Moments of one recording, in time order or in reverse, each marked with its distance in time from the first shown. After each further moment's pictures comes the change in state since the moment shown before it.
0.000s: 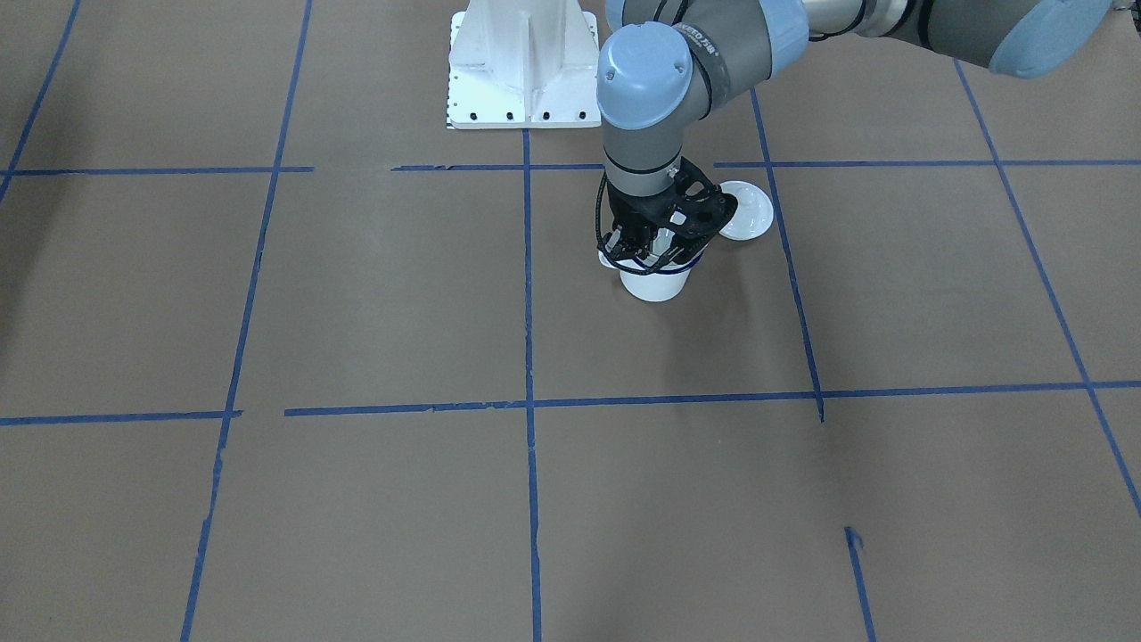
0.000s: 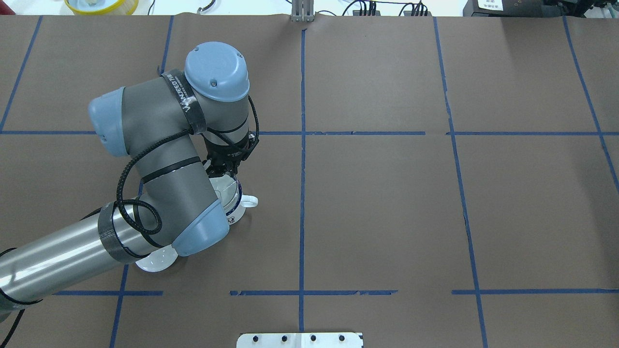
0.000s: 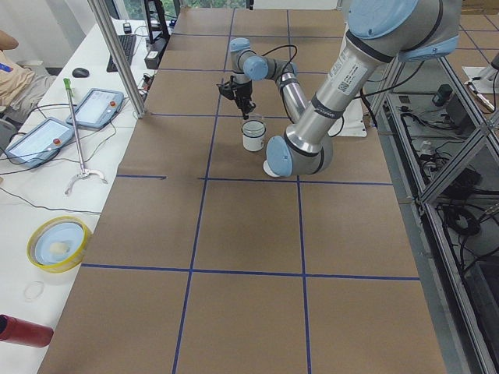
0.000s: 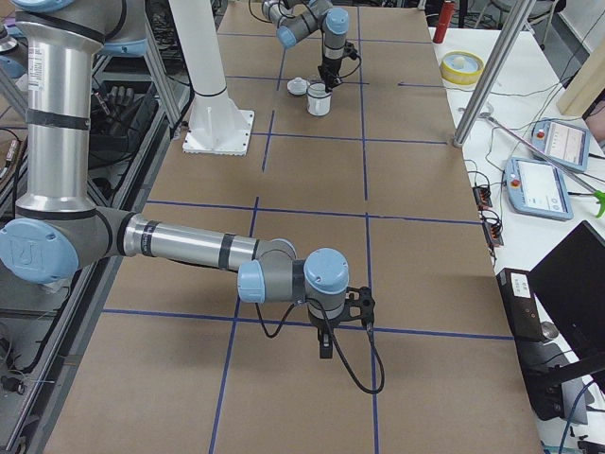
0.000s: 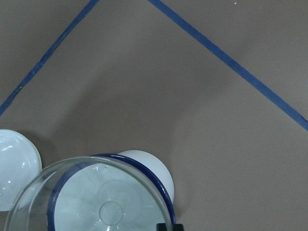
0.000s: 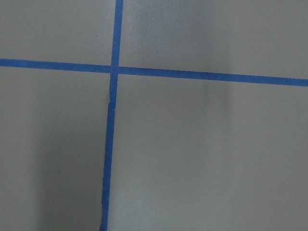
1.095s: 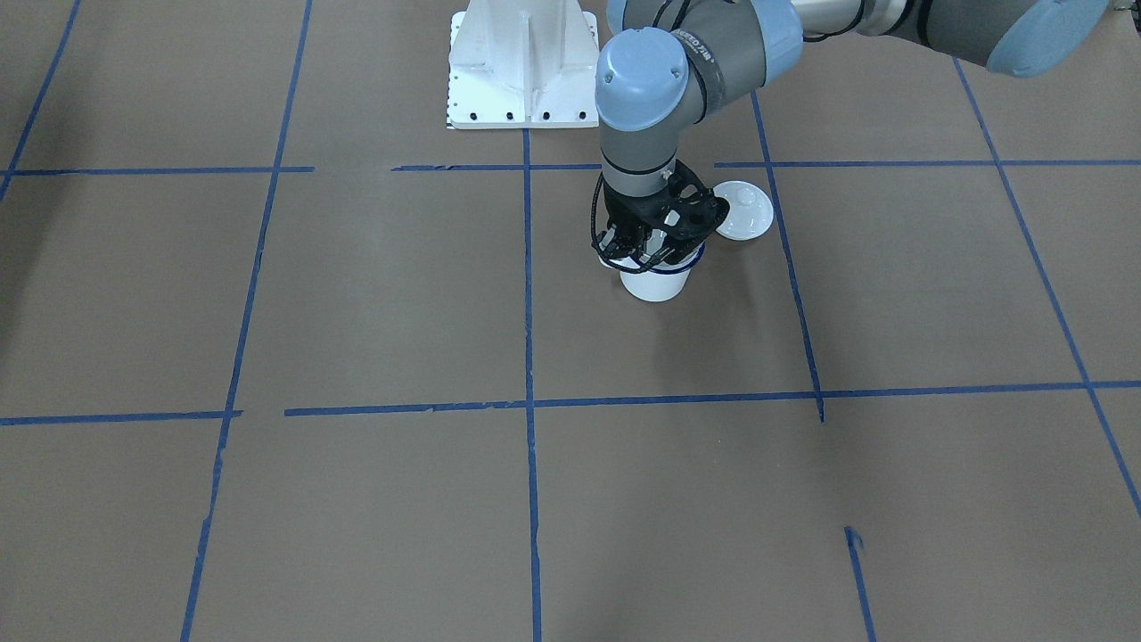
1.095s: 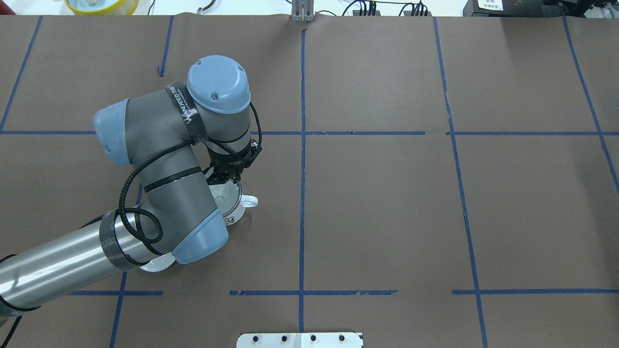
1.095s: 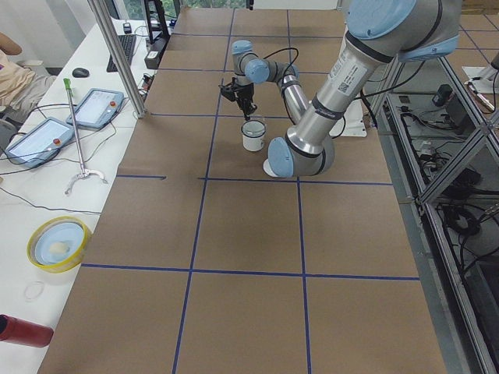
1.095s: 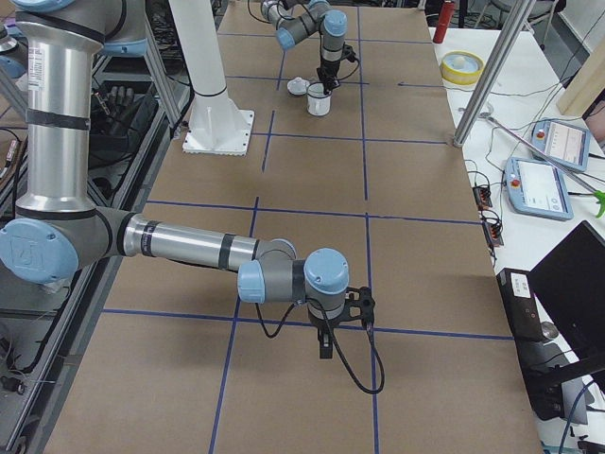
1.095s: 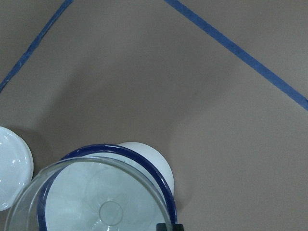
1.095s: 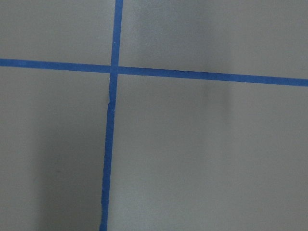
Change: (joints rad) left arm 0.010 0.007 0.002 -0.029 0.001 0.018; right arm 0.000 0.000 0.000 0.000 -0.001 0.000
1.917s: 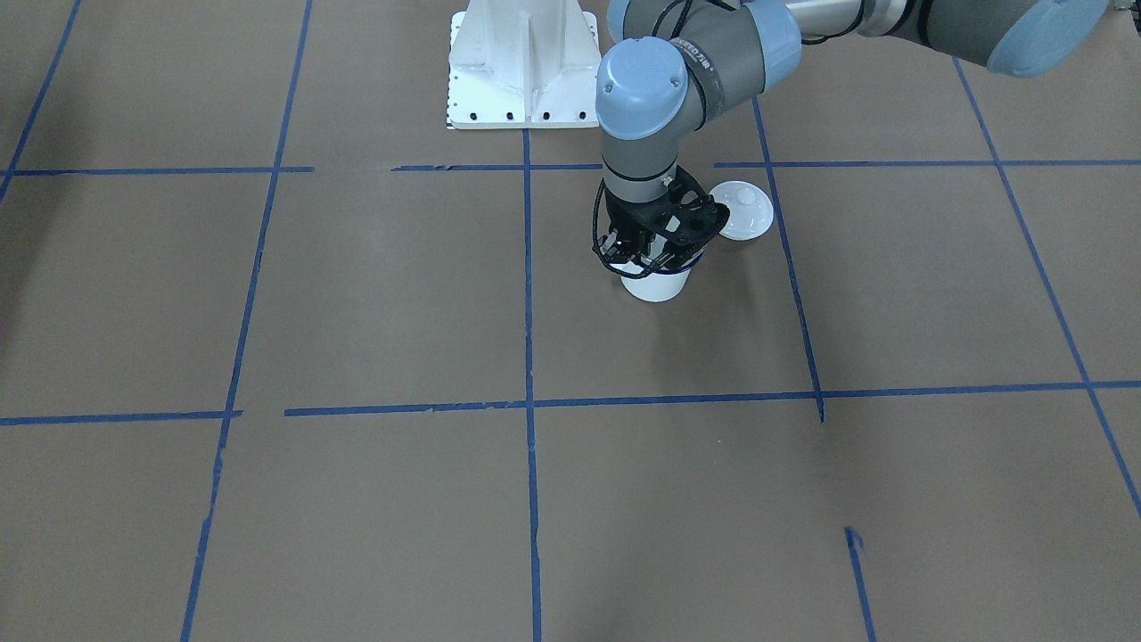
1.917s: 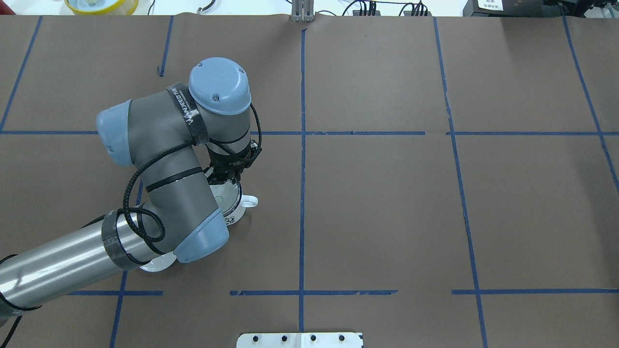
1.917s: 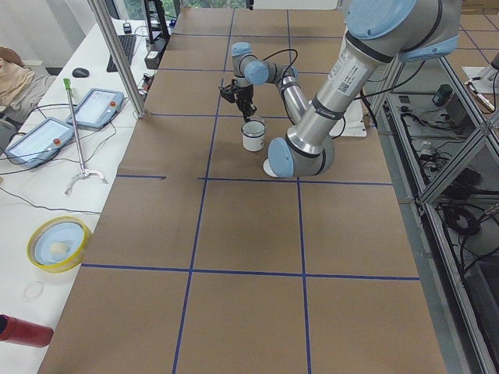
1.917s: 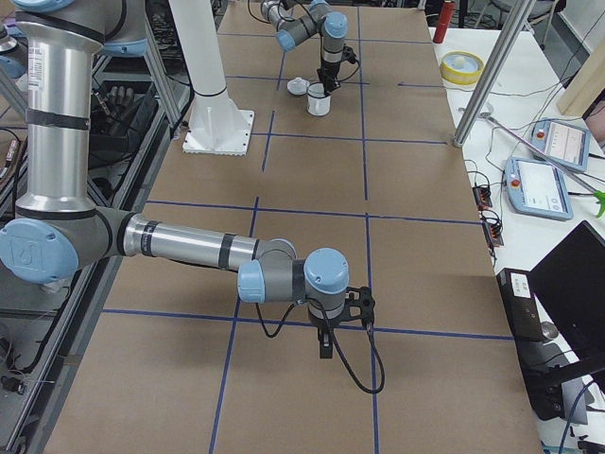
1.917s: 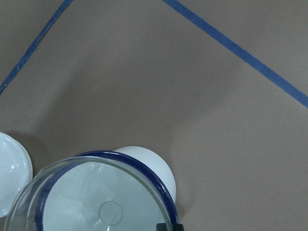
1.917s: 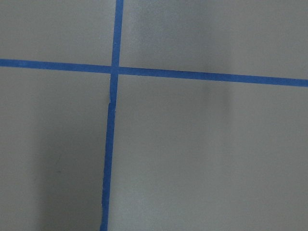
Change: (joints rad) left arm 0.001 0.001 0.014 -0.002 0.002 0.005; right arm 0.000 0.000 0.000 0.000 0.000 0.000
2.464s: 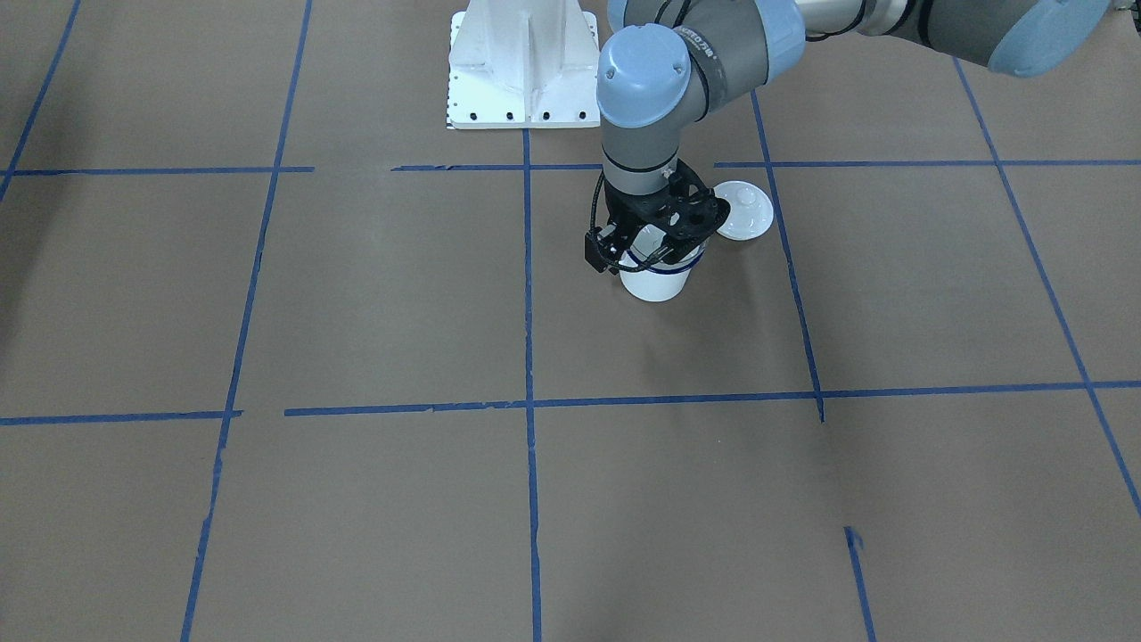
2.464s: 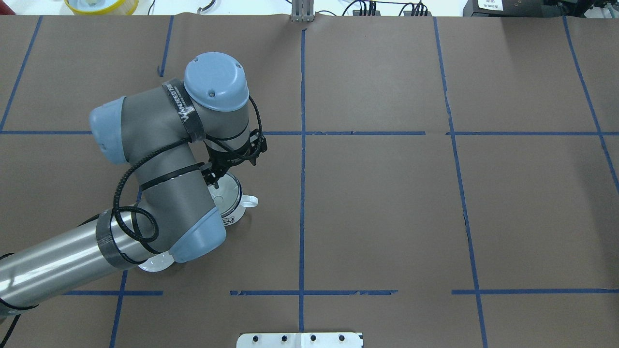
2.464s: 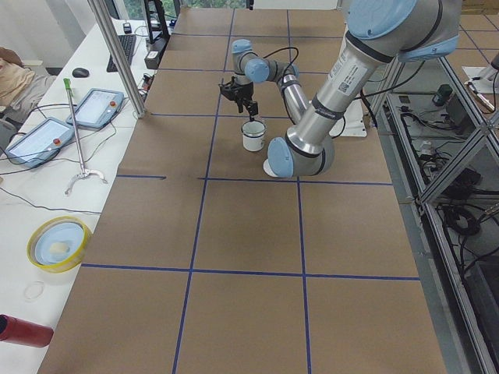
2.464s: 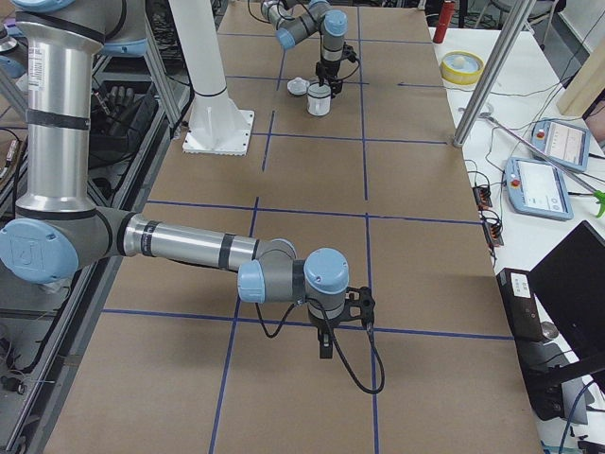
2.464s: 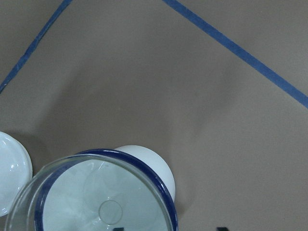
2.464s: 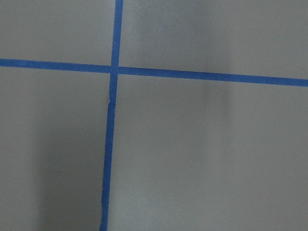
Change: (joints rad) left arm -0.021 0.004 -0.046 0.009 0.004 0.058; right arm 0.000 0.000 0.000 0.000 0.000 0.000
